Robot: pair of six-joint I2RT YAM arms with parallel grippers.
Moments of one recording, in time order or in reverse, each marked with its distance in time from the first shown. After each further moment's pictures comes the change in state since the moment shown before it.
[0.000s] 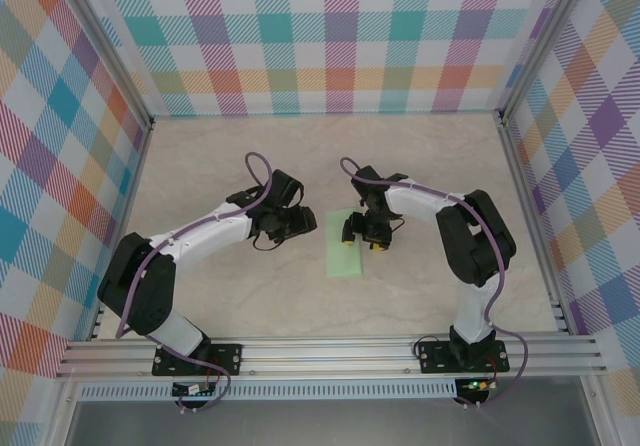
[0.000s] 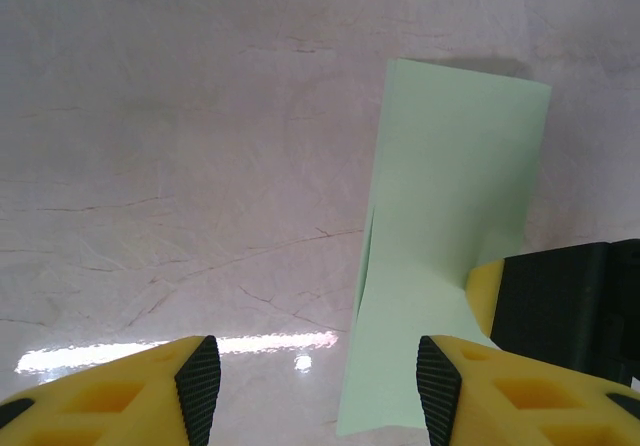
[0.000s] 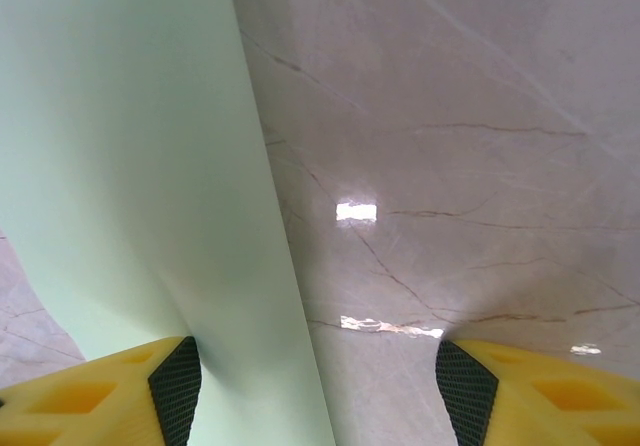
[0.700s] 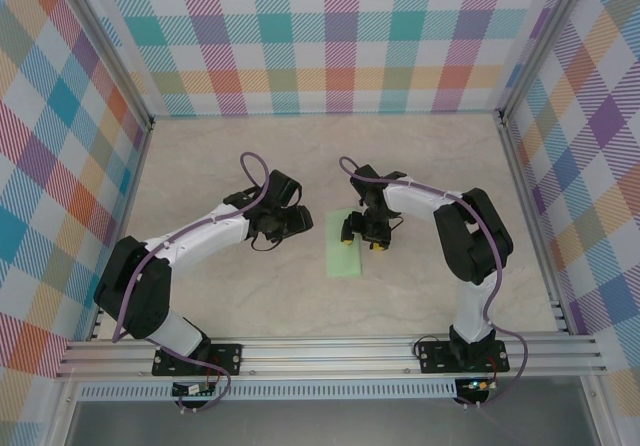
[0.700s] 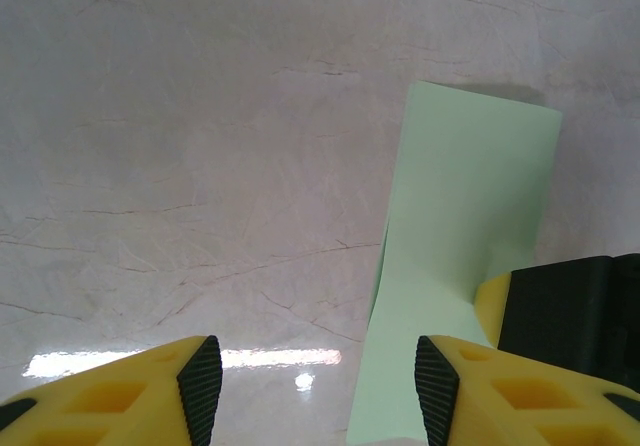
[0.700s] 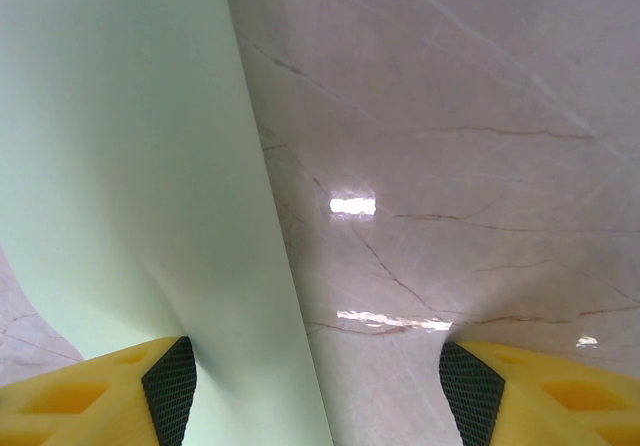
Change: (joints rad) left arm 0.000 -0.023 -0.007 -0.015 -0.041 -0.022; right arm 0.000 0.022 0.027 -0.029 -0.002 0.001
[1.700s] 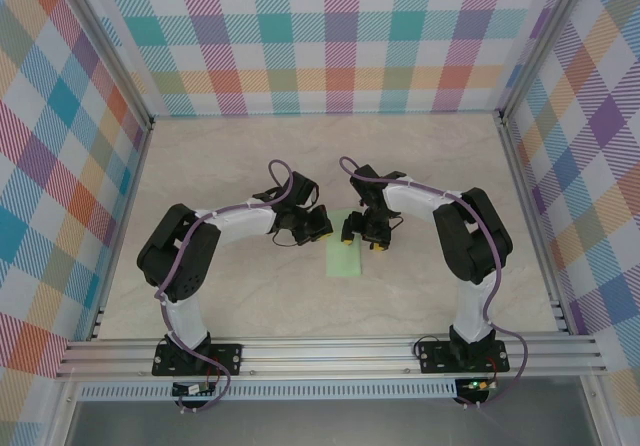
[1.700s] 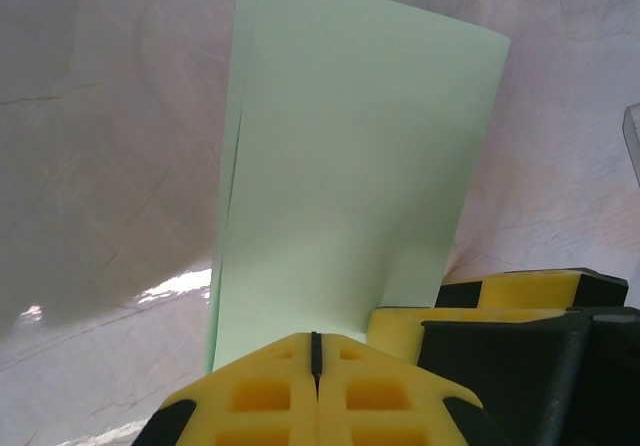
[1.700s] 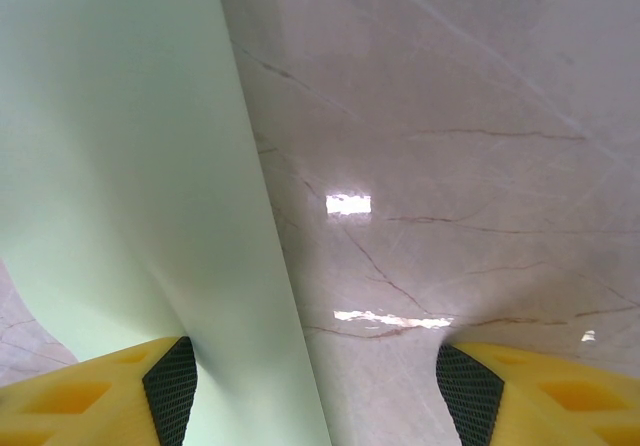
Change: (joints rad) left arm -0.001 0.301 0.047 0.304 0.351 -0.079; right arm 0.000 0.006 0.002 -0.002 0.004 0.010
